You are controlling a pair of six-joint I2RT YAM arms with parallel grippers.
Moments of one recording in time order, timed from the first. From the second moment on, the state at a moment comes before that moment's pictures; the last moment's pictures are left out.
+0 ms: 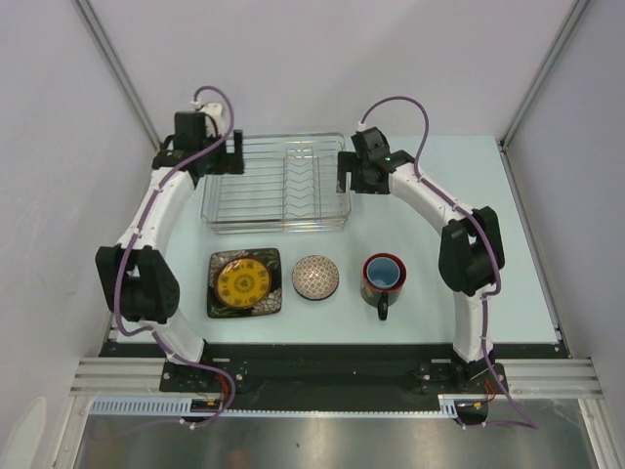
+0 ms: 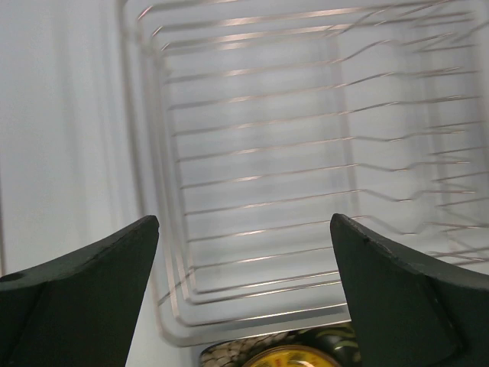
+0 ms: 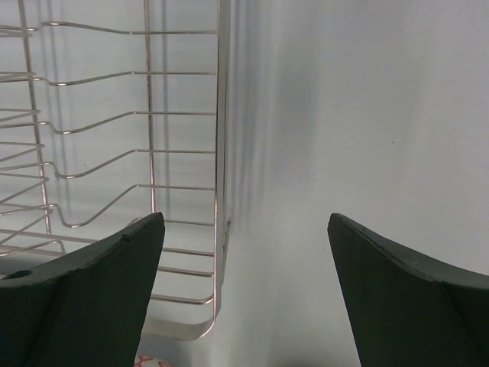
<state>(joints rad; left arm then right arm) -0.13 1.70 1.64 -0.56 0.07 -0.04 0.48 2.02 1.80 -0.62 0.13 0.41</state>
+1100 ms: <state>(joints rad) -0.06 1.76 1.23 -0.38 -0.11 0.07 0.38 1.90 1.50 -0.59 0.17 0.49</state>
